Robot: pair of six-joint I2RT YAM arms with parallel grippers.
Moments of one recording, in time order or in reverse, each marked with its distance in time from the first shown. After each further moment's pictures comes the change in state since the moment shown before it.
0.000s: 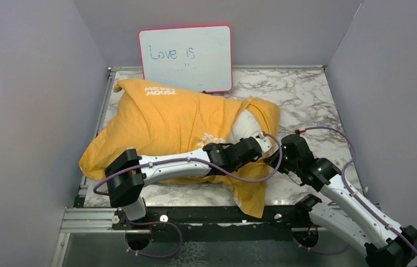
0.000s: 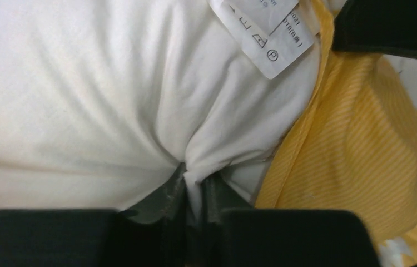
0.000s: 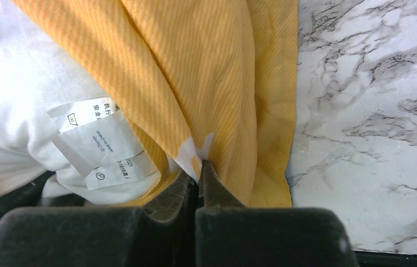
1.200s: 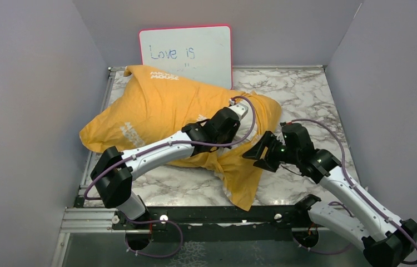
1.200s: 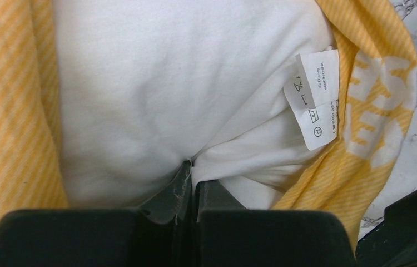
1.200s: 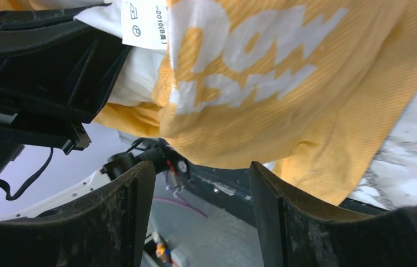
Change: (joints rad) left arm 0.263 -0.086 -0.015 0.064 0.203 -0.289; right arm -0.006 0.083 0.142 0.045 -0.410 0.027
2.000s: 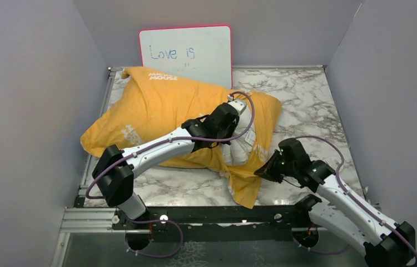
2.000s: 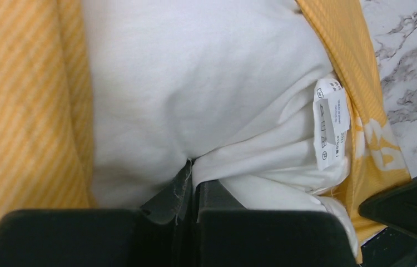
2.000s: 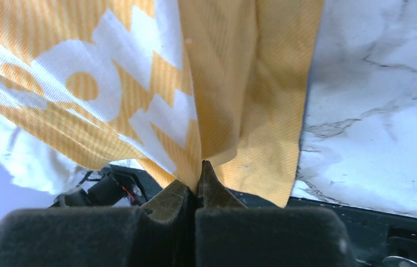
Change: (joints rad) left arm 0.010 0.019 0.037 -0.024 -0.018 0.004; right arm 0.000 -0.035 -0.210 -0.014 0.082 0.057
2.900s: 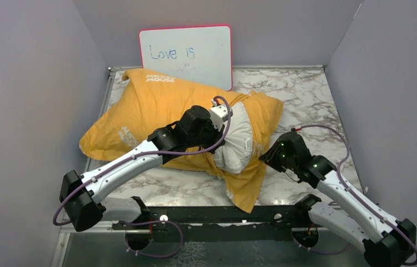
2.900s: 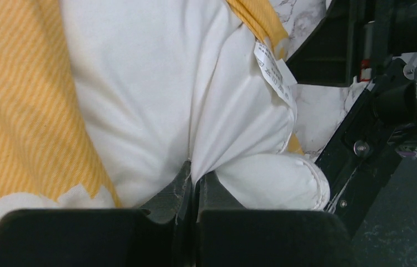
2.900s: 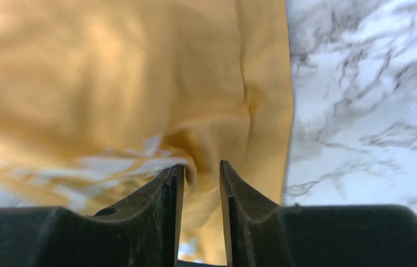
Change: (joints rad) left arm 0.066 -0.330 -0.172 -0.004 0.326 0.089; right arm 0.008 0.080 0.066 0.044 0.273 -0.054
